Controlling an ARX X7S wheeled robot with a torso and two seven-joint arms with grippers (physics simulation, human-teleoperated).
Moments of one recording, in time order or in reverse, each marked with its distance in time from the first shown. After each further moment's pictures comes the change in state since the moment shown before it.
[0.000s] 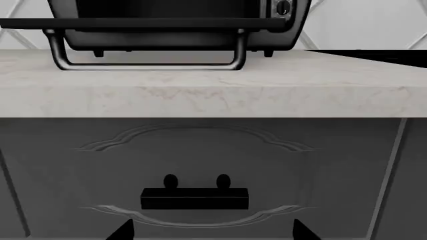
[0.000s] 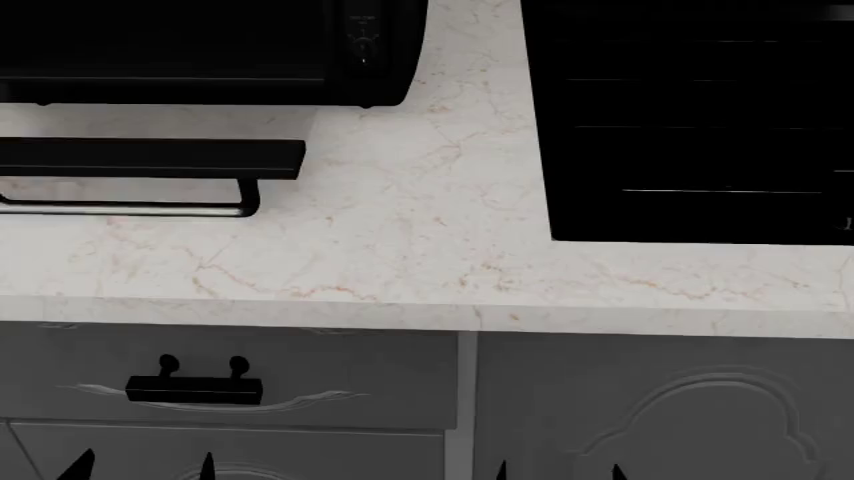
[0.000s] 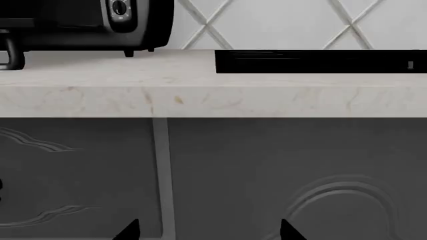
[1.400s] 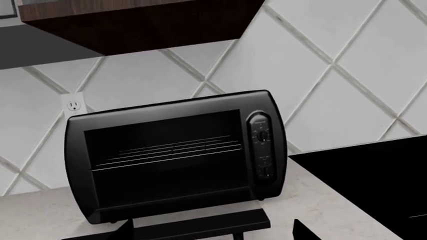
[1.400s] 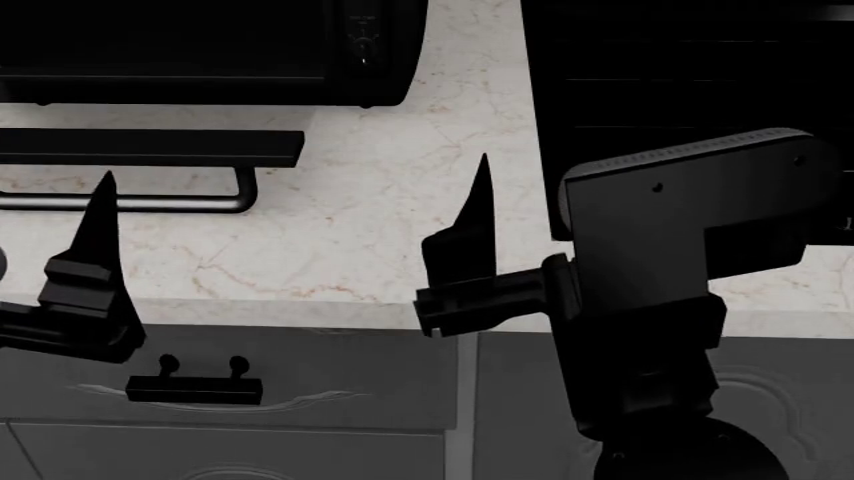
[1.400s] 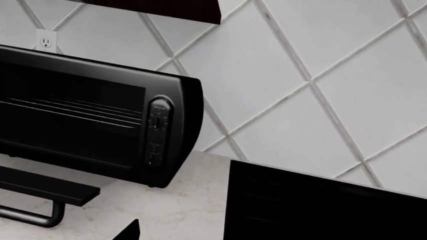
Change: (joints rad) left arm -0.625 -0.159 0.020 0.981 -0.165 -1.359 -0.043; right arm 0.710 0.170 -0.092 -0.787 0.155 1.295 0.011
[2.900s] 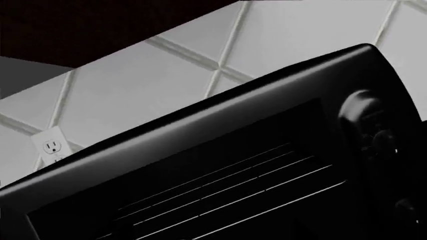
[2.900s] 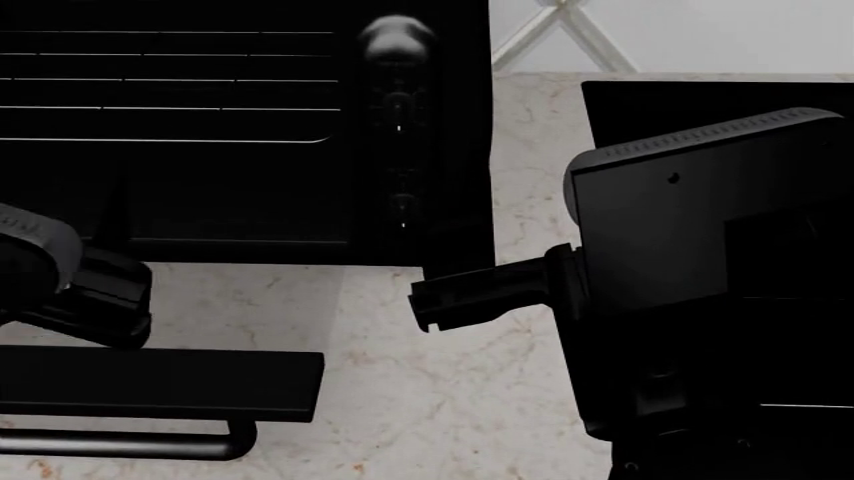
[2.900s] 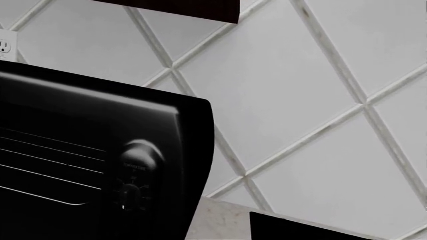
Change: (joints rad) left arm -0.159 -0.169 0.197 -0.035 -0.047 -0.101 -0.087; right arm 0.044 0.019 0.017 -0.070 0.060 0.061 0.017
